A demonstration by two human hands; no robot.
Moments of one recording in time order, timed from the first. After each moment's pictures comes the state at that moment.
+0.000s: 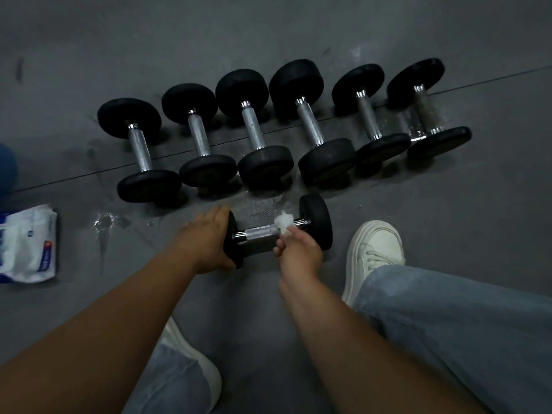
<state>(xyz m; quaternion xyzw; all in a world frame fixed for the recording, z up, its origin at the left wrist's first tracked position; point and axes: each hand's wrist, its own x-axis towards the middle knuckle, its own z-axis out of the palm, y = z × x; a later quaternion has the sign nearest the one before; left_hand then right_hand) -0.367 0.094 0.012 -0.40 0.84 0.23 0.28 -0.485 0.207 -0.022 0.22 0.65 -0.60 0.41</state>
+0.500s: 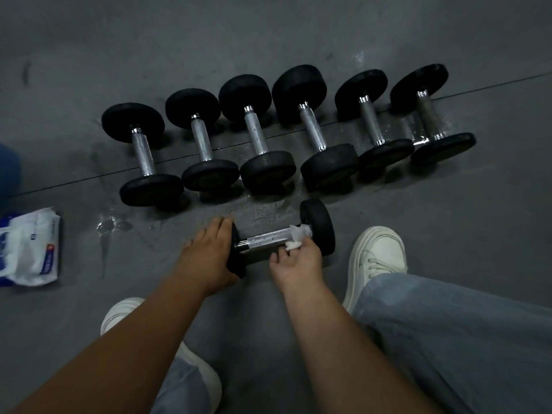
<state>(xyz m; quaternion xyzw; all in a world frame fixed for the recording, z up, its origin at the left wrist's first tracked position) -0.360 0.123 0.008 -0.44 0.83 0.22 0.24 -0.499 0.195 -0.016 0.44 0.42 -0.61 0.51</state>
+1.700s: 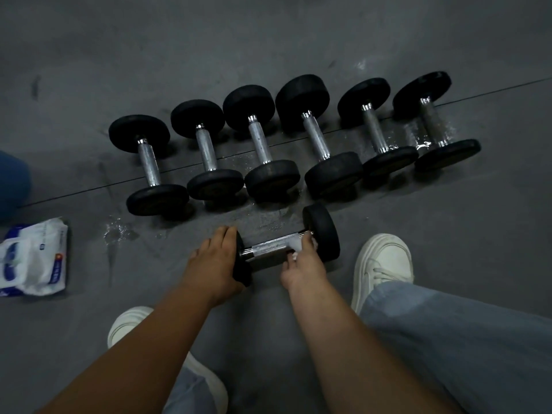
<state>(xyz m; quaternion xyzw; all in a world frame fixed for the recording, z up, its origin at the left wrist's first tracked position) -0.360 0.123 0.009 -0.45 0.83 0.24 0.23 -0.505 0.182 -0.012 0.41 0.53 -0.56 0.49</state>
